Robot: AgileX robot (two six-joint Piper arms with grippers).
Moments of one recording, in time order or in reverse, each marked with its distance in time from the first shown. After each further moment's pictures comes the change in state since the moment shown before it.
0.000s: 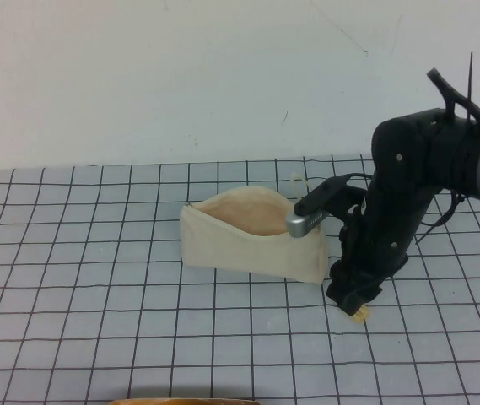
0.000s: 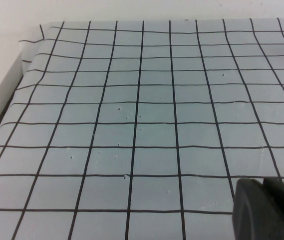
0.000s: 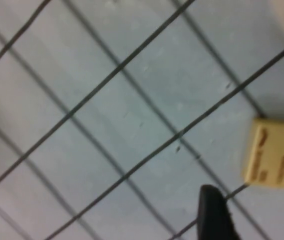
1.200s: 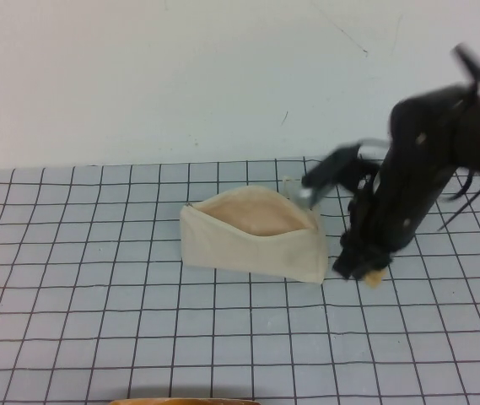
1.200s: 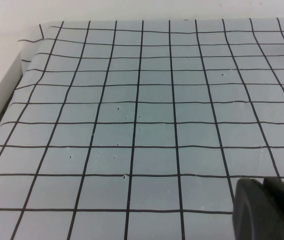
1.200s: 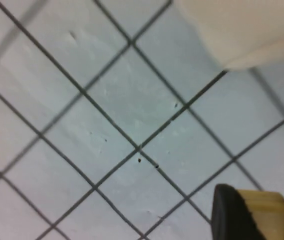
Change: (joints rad) right arm 0.000 -0.080 0.009 -0.056 -0.050 0.036; left arm 0.000 0.000 0.000 -0.002 0.002 0.000
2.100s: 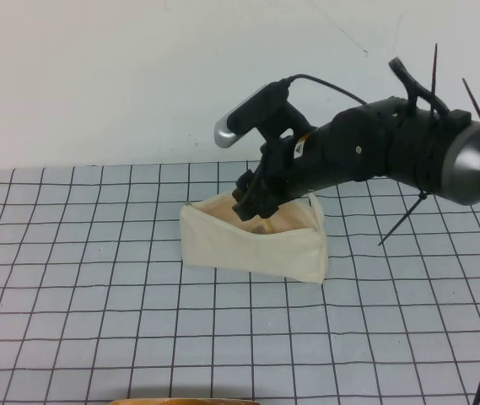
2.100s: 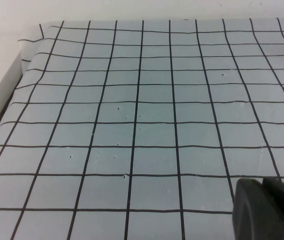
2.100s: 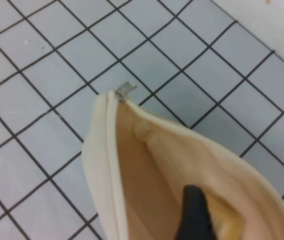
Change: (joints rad) right arm 0.102 0.093 -0.120 0.102 -0.573 -0.019; left arm 0.000 0.000 0.000 0.000 0.000 0.000
